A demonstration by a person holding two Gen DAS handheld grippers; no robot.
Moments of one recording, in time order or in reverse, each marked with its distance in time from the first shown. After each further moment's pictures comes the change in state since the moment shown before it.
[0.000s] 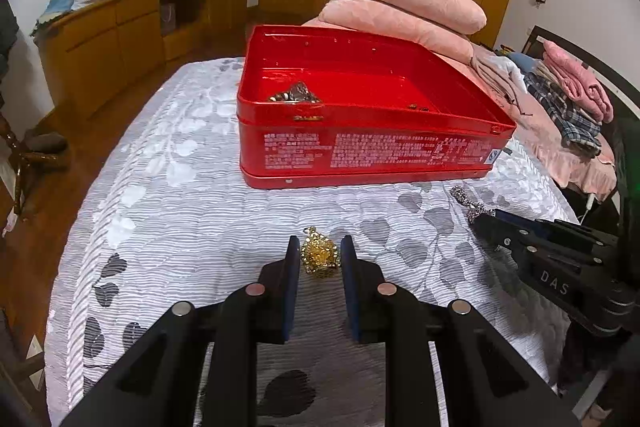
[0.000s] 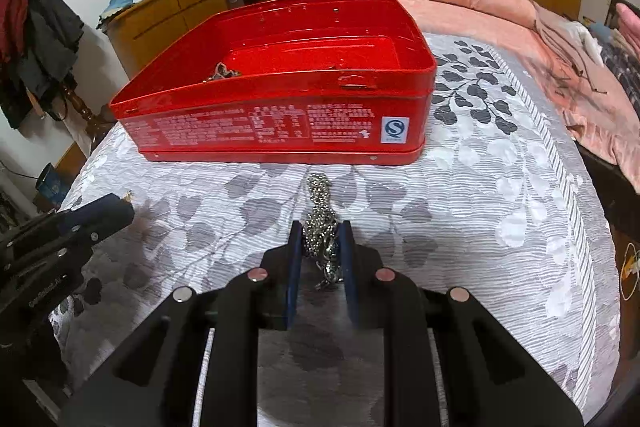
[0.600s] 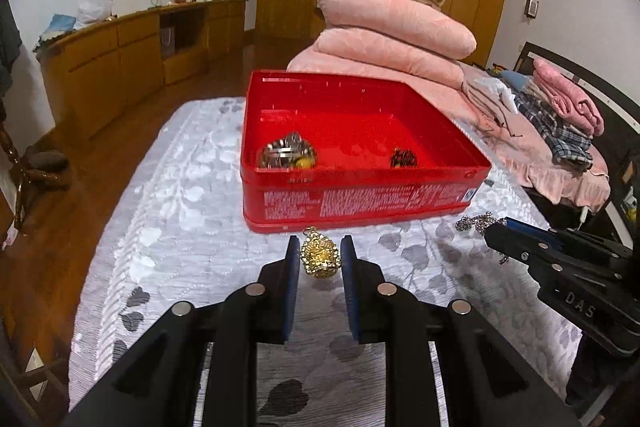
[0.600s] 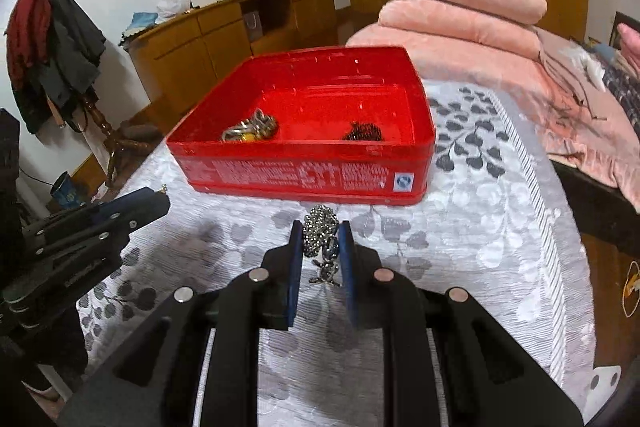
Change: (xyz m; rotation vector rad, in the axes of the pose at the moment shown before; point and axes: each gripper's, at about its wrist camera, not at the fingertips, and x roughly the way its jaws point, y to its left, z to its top) left arm -0.033 -0.006 0.020 0.015 -0.097 -0.009; right arm -0.056 0.014 0.013 -0.031 -0.108 0.042
